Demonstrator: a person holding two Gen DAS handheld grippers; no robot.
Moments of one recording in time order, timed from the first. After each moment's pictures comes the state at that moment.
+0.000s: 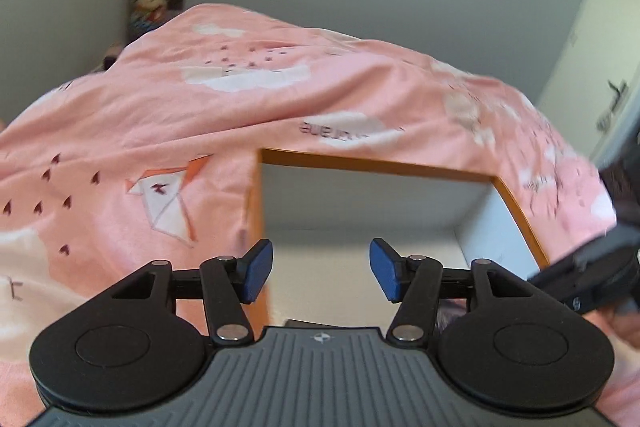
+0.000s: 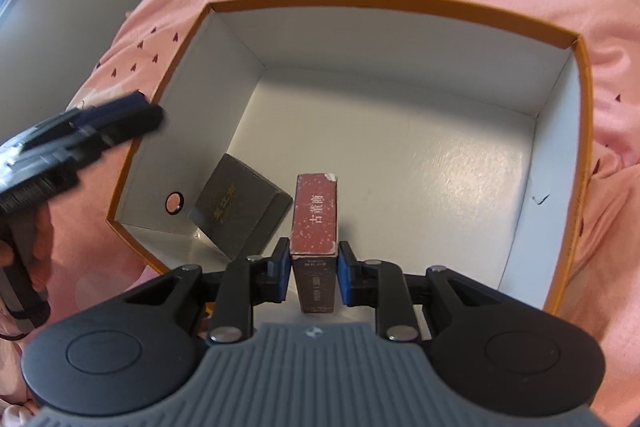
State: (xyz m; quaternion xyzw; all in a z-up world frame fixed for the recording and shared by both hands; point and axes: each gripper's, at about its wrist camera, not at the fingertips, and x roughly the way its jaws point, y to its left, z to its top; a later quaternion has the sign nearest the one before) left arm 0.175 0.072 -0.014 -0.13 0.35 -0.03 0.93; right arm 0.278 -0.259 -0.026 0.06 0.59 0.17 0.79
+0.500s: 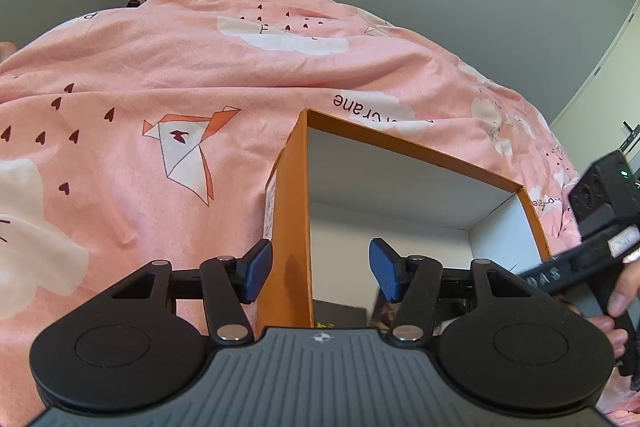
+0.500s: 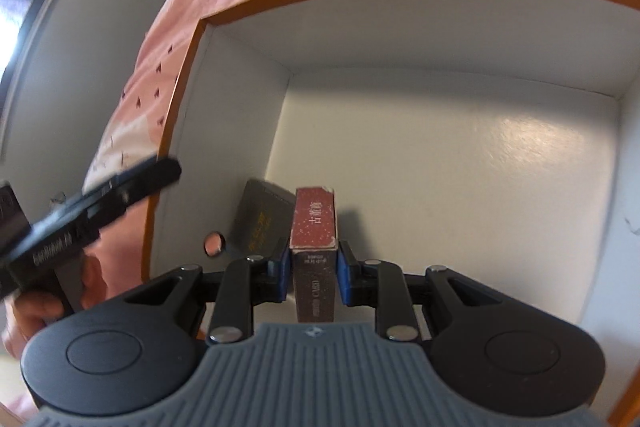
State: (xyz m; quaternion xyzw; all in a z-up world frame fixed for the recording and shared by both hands) left arm 0.180 0.096 -0.043 -0.20 0.38 -0.02 0.90; right arm 0.325 -0.258 -0.061 0.18 0.61 0.22 0.74
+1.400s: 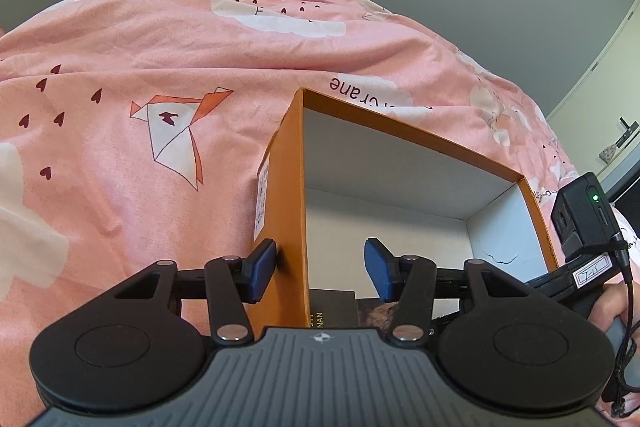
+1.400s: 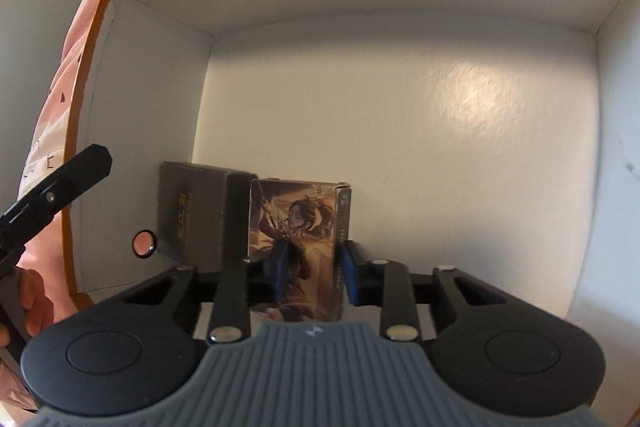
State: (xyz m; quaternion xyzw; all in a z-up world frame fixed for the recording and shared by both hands) left arm 0.185 0.093 -0.055 -0.21 0.40 -0.03 0.89; right arm 0.327 -0.238 -0.095 0.16 0.66 0.14 0.72
